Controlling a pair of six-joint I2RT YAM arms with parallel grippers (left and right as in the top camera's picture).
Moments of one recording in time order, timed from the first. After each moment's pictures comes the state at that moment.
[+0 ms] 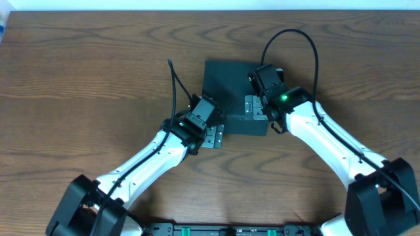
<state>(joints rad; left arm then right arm) -0.64 1.54 0.92 -0.56 -0.14 -0.45 0.49 1.68 1.18 -0.71 0.27 0.42</state>
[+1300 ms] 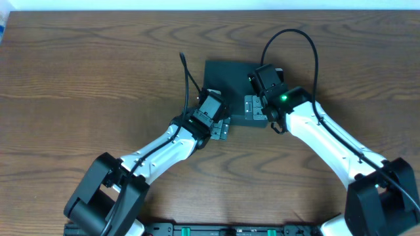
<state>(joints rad) -0.64 1.68 0.92 -0.33 -0.22 -0.38 0.49 1.68 1.18 -0.71 0.27 0.42</state>
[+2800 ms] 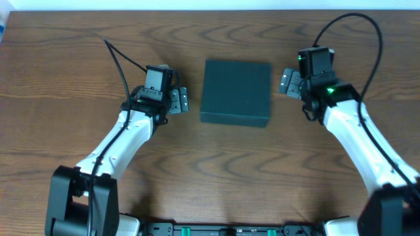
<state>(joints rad) -0.25 1.59 0.97 -0.39 -0.09 -0.33 0.23 1.60 1.16 -0.54 0.28 0.42</state>
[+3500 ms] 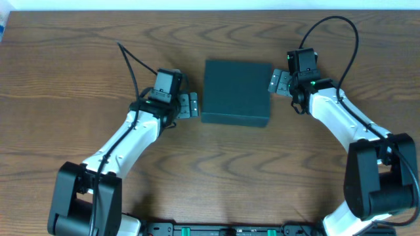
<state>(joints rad) -0.32 1.60 0.97 -0.42 -0.02 -0.36 0.21 1.81 1.16 -0.34 0.19 0.42</state>
